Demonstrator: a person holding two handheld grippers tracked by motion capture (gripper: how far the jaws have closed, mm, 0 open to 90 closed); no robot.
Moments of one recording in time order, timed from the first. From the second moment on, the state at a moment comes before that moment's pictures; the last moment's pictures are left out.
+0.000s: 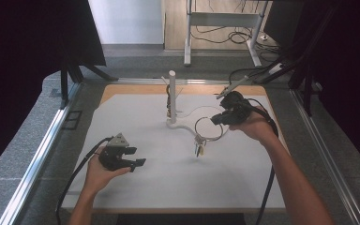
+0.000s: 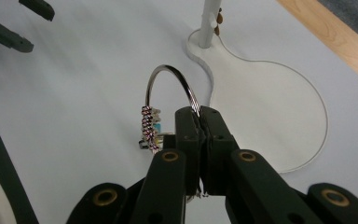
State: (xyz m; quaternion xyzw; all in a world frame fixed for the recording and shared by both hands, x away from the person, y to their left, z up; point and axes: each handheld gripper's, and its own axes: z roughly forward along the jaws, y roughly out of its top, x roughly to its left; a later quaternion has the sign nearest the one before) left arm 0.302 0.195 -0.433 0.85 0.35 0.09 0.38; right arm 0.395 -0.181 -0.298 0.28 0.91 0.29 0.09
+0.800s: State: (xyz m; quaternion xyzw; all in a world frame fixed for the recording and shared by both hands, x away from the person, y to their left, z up) left arm 0.301 0.198 -0.431 0.85 0.36 0.09 0.38; right arm 0.417 -0.176 -0.277 0.30 0.90 0.30 0.10
